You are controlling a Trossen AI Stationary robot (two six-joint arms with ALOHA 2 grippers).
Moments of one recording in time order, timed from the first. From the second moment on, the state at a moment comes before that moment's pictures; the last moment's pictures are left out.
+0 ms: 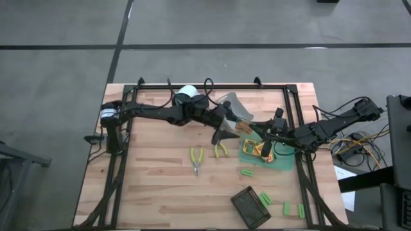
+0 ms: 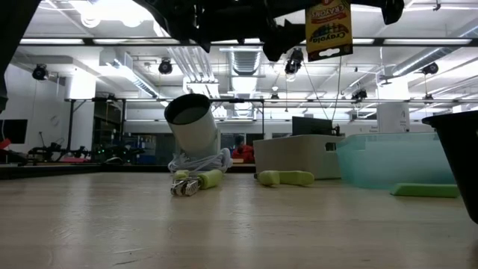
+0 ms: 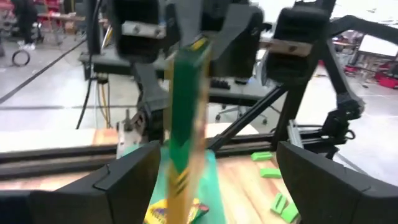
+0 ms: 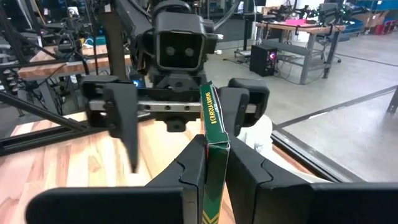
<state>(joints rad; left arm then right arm) 0.17 1.82 1.32 0.49 0.48 -0.08 0.42 0.84 0.68 -0.02 0.83 0.21</state>
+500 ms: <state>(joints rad) 0.26 1.71 1.32 0.20 0.48 -0.08 0.43 0.83 0.70 -0.17 0.83 0.43</state>
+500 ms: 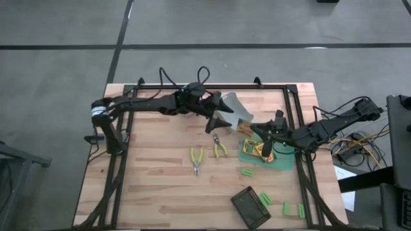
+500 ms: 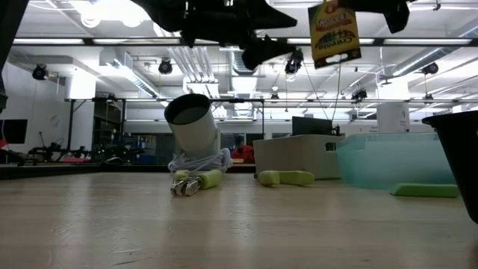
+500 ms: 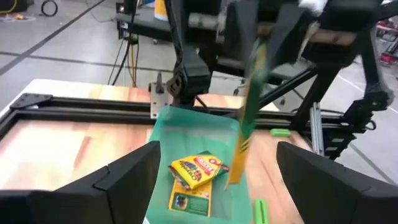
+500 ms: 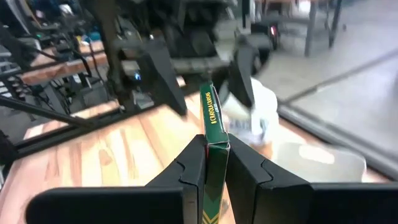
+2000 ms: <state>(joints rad) 0.26 1.67 1.32 0.16 0.48 -0.32 0.43 1.16 0.78 -0.93 0.60 1.86</state>
